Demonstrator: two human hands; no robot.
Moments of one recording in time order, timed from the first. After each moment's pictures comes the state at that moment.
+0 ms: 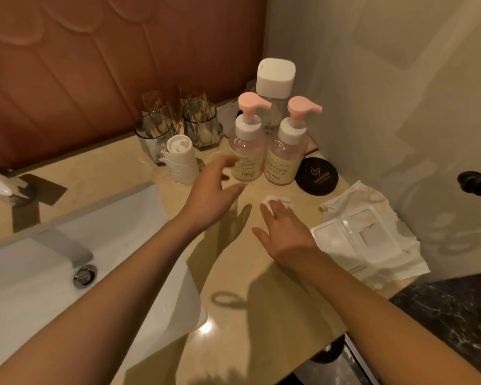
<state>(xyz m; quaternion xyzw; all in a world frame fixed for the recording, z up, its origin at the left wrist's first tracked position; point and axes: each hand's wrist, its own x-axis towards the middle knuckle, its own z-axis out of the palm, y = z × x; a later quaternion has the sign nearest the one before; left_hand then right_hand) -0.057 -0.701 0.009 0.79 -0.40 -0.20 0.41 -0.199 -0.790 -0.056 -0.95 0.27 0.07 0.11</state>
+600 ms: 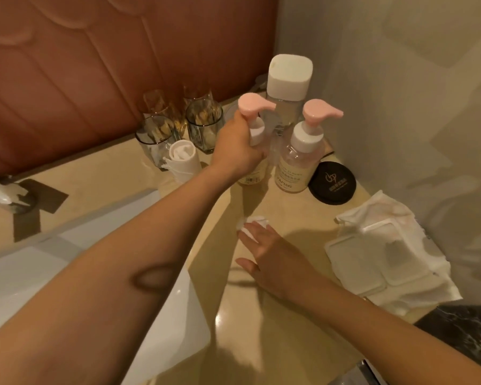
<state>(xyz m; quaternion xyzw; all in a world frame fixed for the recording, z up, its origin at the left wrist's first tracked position) -0.015 -0.790 0.024 0.84 -0.37 -0.17 0.37 -0.184 -0.770 -0.074 -0.98 0.12 0.02 0.16</state>
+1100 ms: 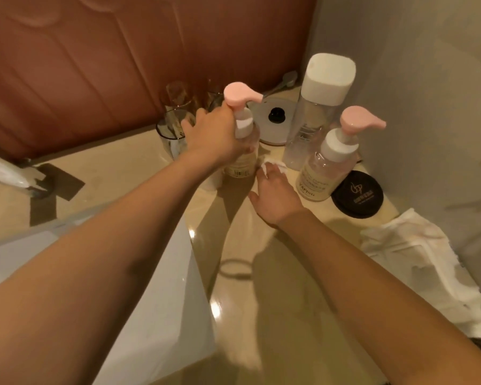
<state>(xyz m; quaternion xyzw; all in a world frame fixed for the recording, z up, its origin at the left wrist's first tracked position) 0.037 -0.761 0.038 0.92 -0.34 -0.10 0.16 -0.074 -0.828 -0.065 -0.96 0.24 0.09 0.13</state>
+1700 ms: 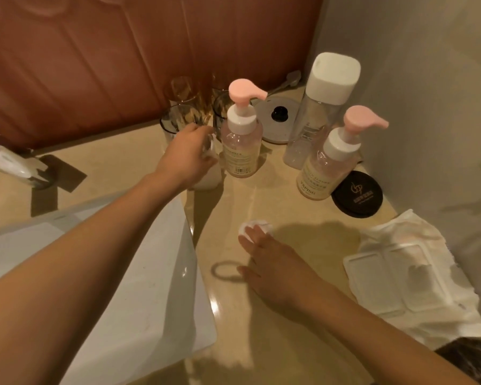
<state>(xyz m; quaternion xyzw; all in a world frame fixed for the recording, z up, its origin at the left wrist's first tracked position) 0.055 -0.704 0.008 0.89 -0.40 -0.06 0.18 -0.168 -0.758 -0.047 -0.95 0.08 0.14 0.25</state>
